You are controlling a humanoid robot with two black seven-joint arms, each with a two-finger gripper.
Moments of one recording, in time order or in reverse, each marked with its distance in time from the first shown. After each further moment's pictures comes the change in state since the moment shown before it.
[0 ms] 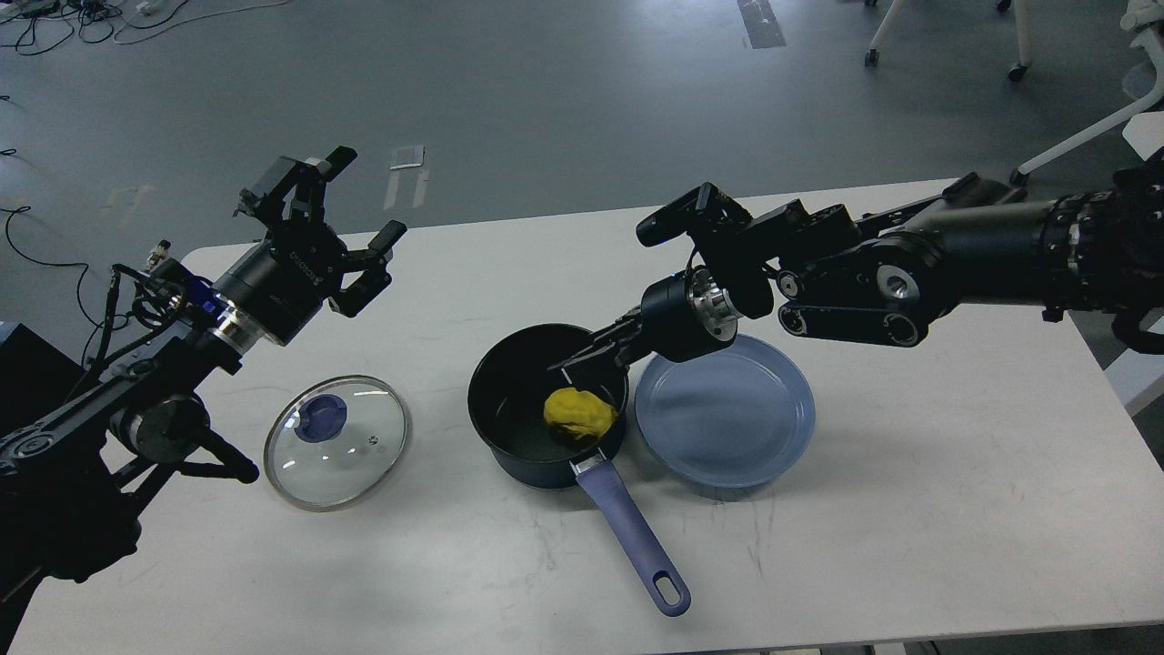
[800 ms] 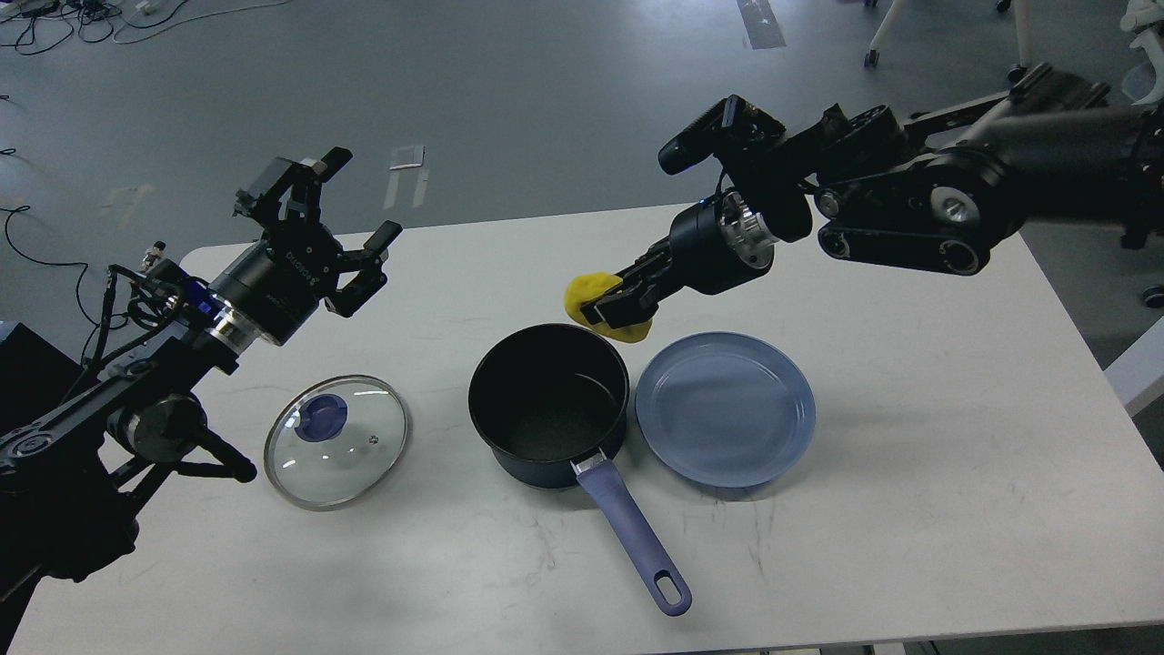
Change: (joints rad) left arm -0.001 0.000 0.000 0.014 0.000 0.000 0.000; right arm 0.121 -0.064 0.001 0.042 -0.055 0.073 0.000
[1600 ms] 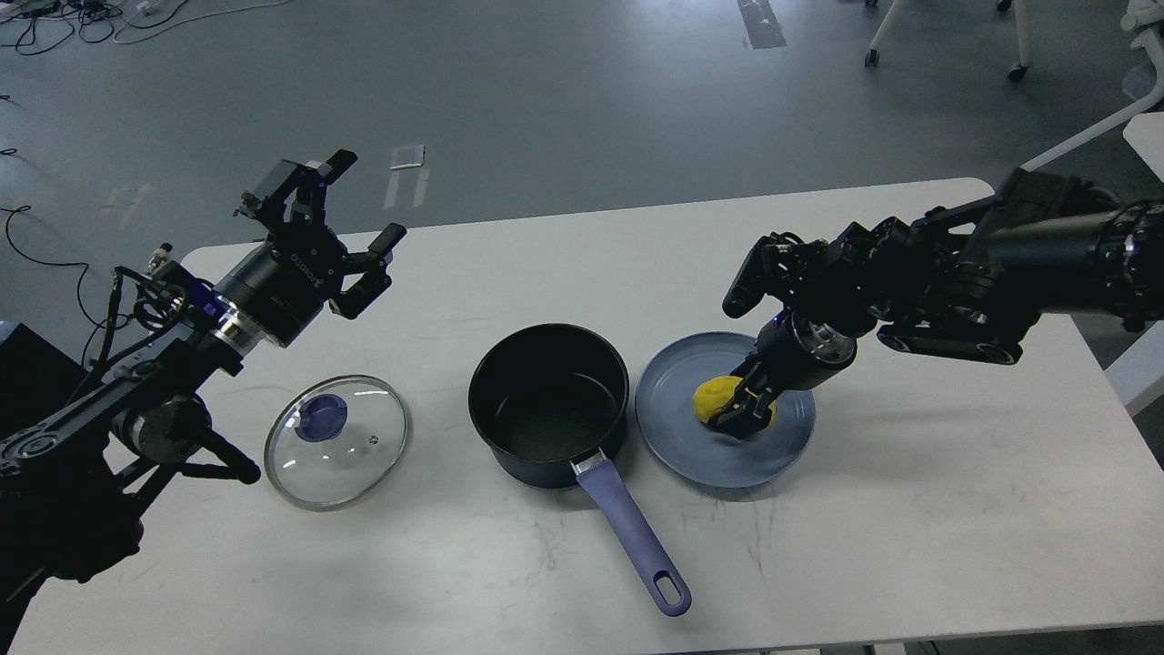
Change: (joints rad) left arm 0.002 -0.008 0.002 0.002 0.000 0.000 0.000; right arm -0.171 -0.024 -0.140 -0.069 -0.381 0.020 0.000
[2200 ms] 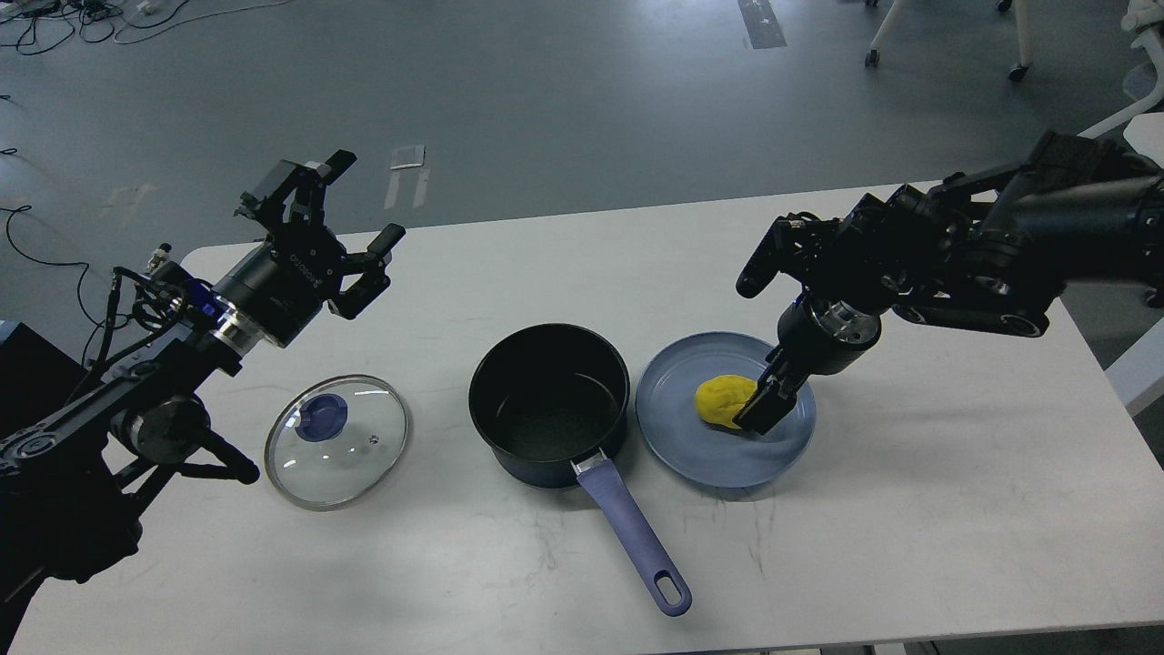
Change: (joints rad) left arm 0.000 0.002 0.000 0.000 0.000 0.000 0.000; right arm 0.048 -0.023 0.010 0.027 -0.006 0.116 0.000
